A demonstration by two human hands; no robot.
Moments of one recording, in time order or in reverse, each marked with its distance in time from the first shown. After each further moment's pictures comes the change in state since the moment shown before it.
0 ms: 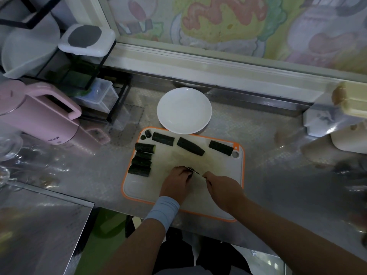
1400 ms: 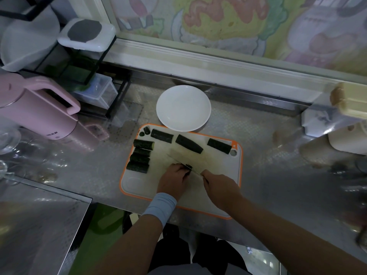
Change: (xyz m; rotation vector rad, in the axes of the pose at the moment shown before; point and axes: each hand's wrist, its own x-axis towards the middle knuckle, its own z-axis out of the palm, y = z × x) left_hand -0.001 -0.001 0.001 0.000 0.024 -0.046; right_hand -0.002 -0.003 0.002 0.021 -0.005 0.009
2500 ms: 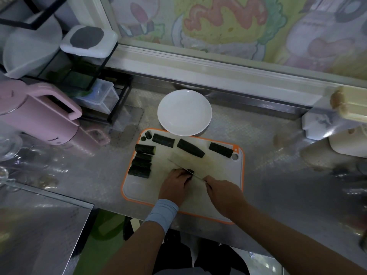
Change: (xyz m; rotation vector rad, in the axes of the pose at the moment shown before) left_hand -0.002 -0.005 0.002 -0.046 0.029 0.029; right_hand -0.005 -0.001 -0.005 0.019 0.004 -0.009
